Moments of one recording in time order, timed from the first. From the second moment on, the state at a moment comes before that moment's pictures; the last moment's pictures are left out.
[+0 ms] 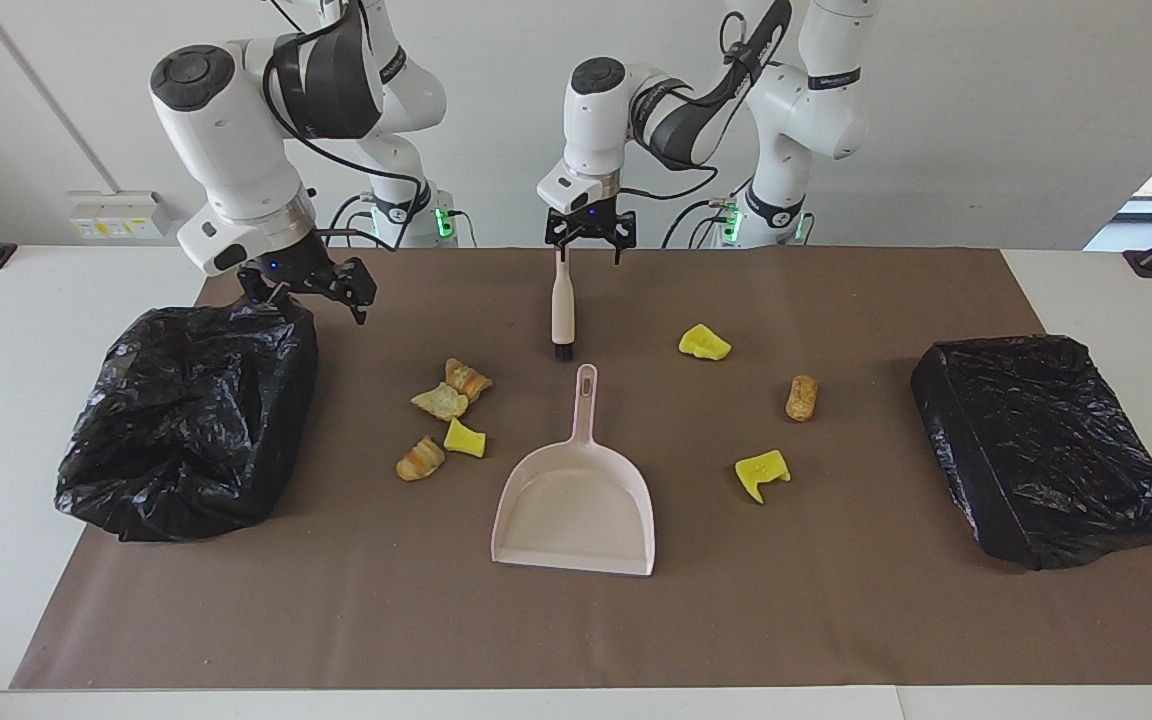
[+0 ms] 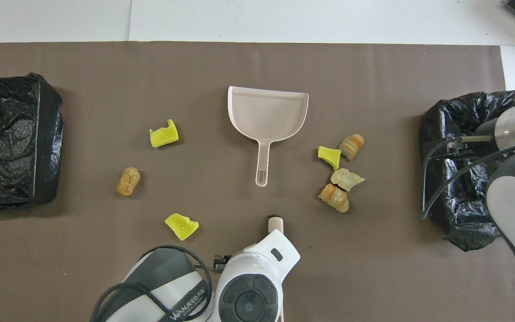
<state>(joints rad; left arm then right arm) -1.01 -0.06 -0.03 -2.25 -0.02 2.21 -0.91 0.15 0.00 -0.08 -1.81 0.01 1.76 0.13</state>
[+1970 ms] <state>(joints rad) -1.14 -0.02 0.00 -2.24 -0.06 2.11 -0.99 0.19 0.00 -0.07 -1.90 0.02 1.81 0.18</state>
